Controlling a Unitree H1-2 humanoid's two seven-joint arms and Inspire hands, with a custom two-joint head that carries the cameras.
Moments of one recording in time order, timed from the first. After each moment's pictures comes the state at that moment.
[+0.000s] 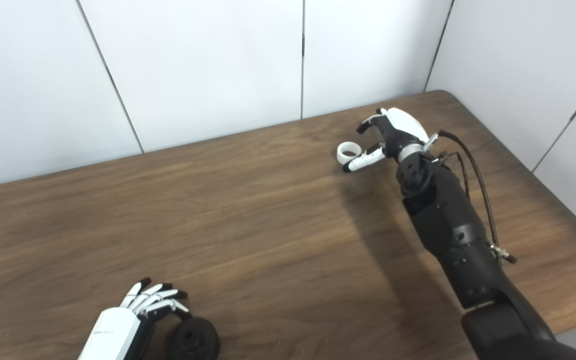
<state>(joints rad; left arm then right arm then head) 0.19 0.23 -0.37 -0.31 0.94 -0.09 -0.06 -0.47 -0.49 -0.02 0.23 -0.72 0.47 0.27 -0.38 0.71</state>
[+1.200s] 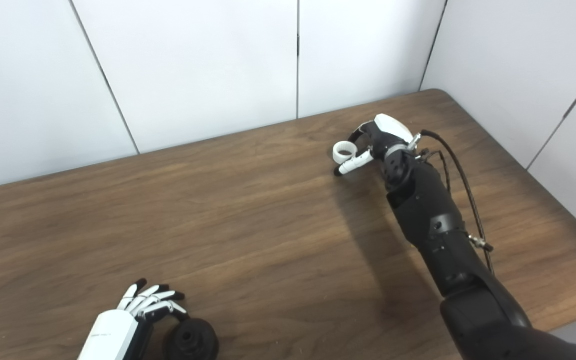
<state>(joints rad) 0.20 0.23 -0.37 -0.32 0.95 -0.07 -0.06 -0.52 -0.44 -0.02 0.33 -0.75 0.47 0.27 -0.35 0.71</state>
